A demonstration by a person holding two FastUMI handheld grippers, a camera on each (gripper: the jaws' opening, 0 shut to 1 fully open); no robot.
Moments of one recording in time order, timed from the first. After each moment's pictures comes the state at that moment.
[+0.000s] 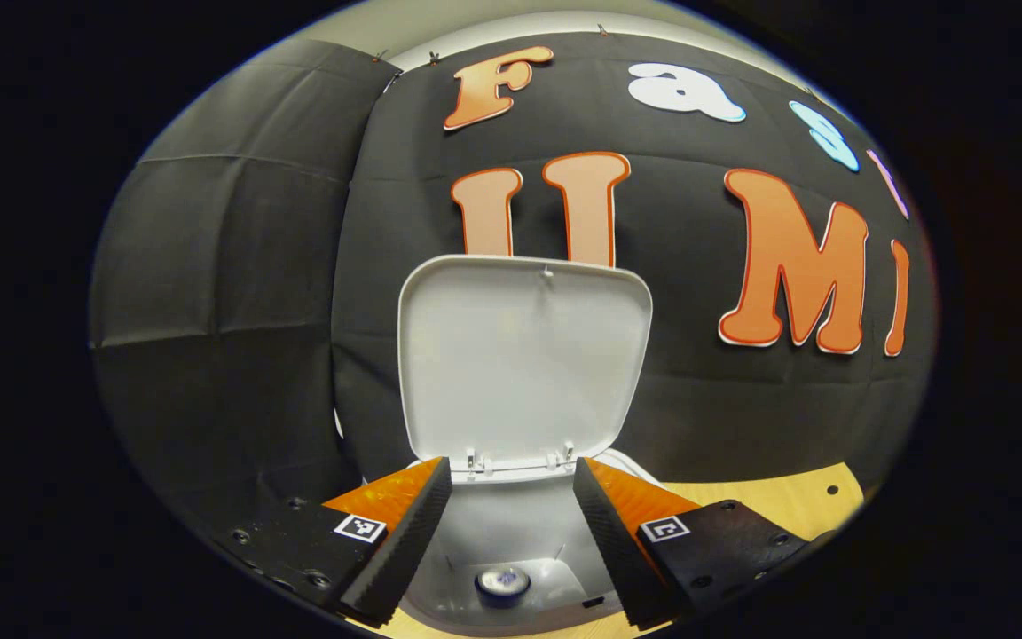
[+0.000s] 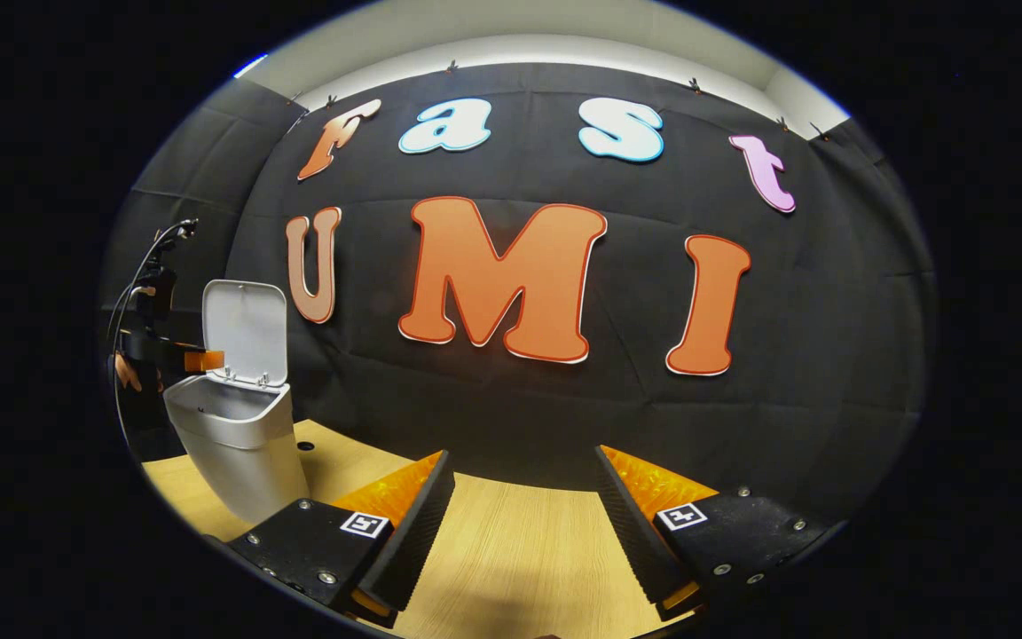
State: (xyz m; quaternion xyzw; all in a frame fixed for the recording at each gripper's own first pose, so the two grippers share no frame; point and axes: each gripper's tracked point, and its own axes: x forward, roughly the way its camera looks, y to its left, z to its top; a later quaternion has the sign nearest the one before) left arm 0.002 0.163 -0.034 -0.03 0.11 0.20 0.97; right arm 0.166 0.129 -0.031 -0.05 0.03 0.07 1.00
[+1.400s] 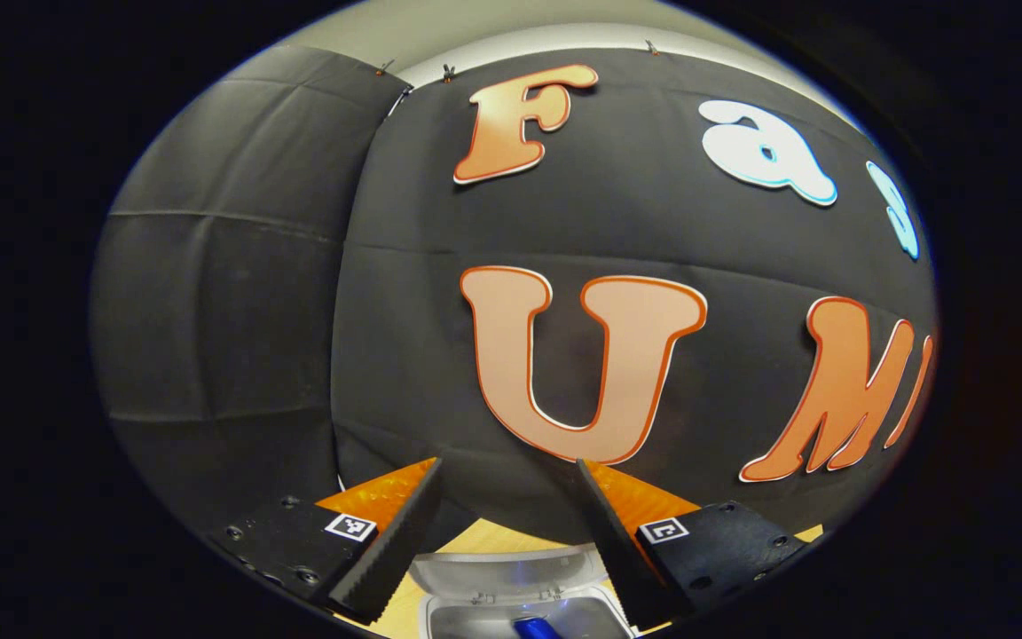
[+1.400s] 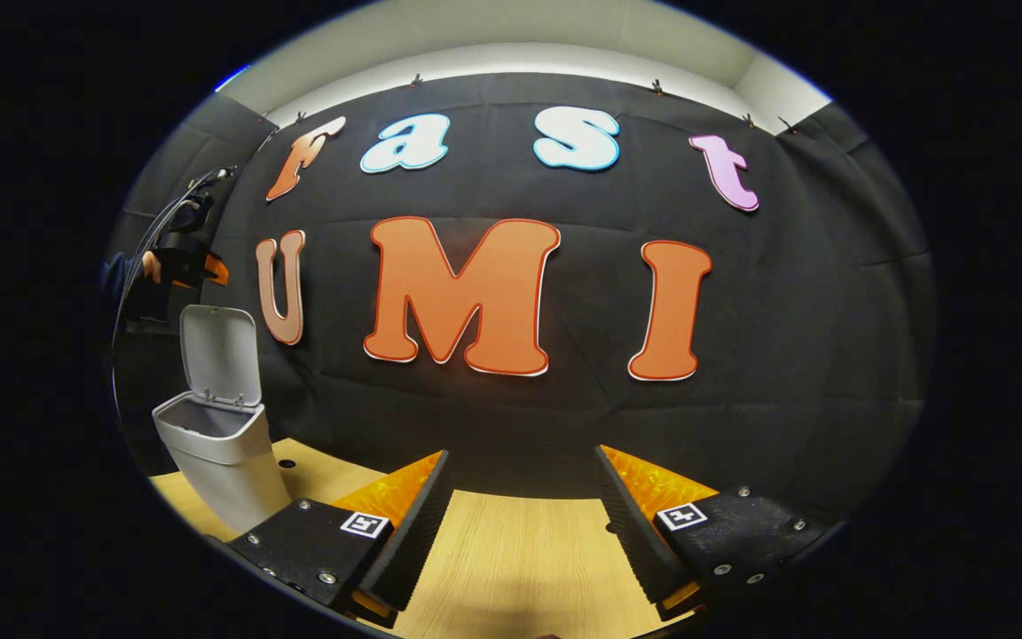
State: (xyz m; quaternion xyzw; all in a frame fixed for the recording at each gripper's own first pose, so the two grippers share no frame) left arm 0.119 0.231 0.111 -0.04 0.11 0.23 0.97; right arm 0.166 0.085 -0.018 -0.02 0.01 0.02 1.00
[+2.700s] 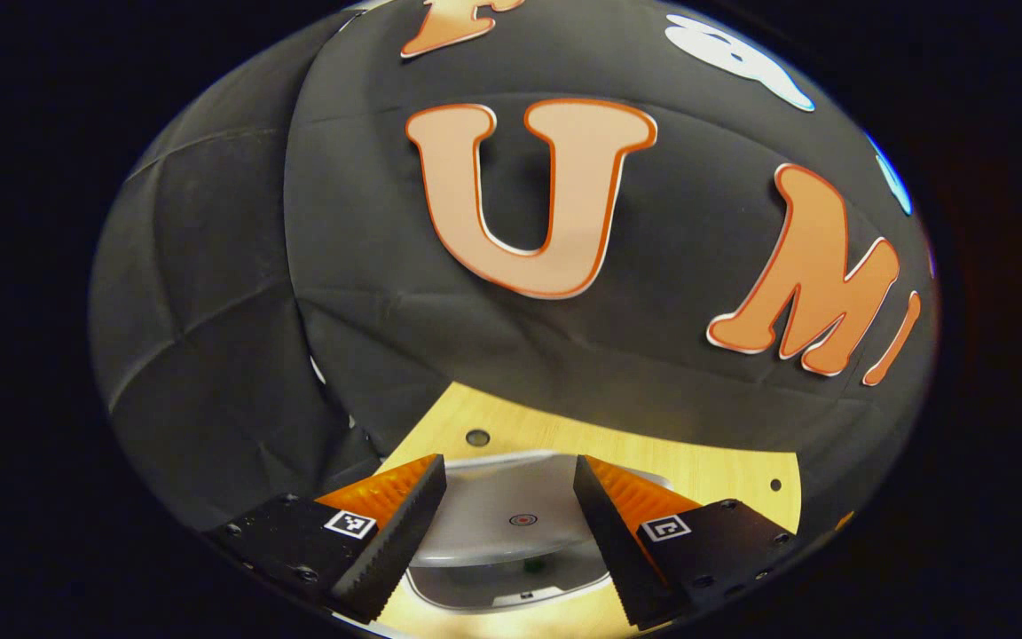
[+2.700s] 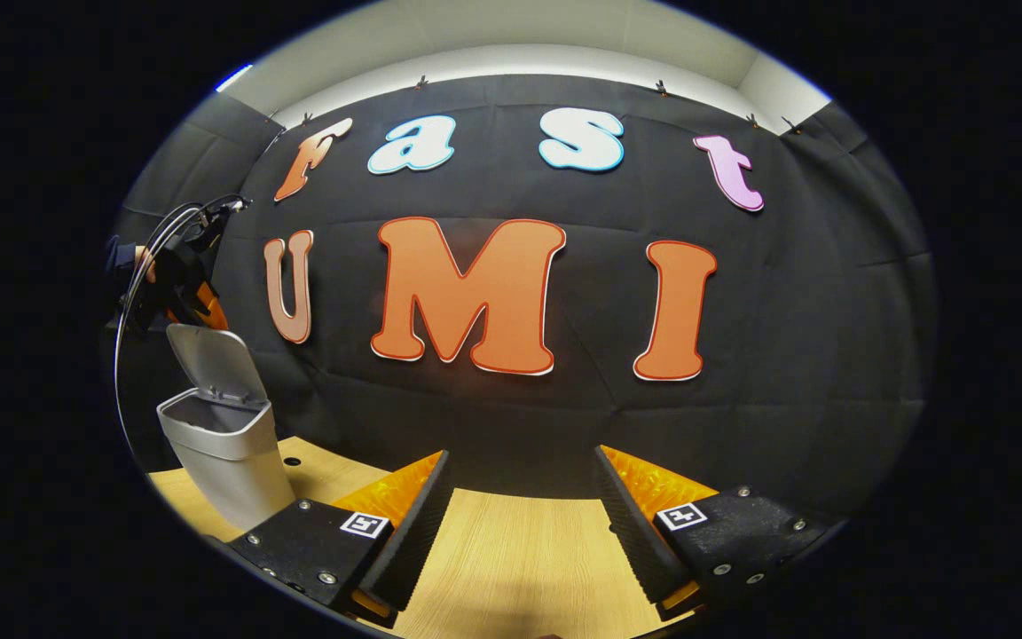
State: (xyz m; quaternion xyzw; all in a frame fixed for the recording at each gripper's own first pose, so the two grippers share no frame) left arm 0.047 0.152 0.008 -0.09 0.37 0.16 0.91; right arm 0.165 0.091 -0.021 -0.03 0.01 0.04 1.00
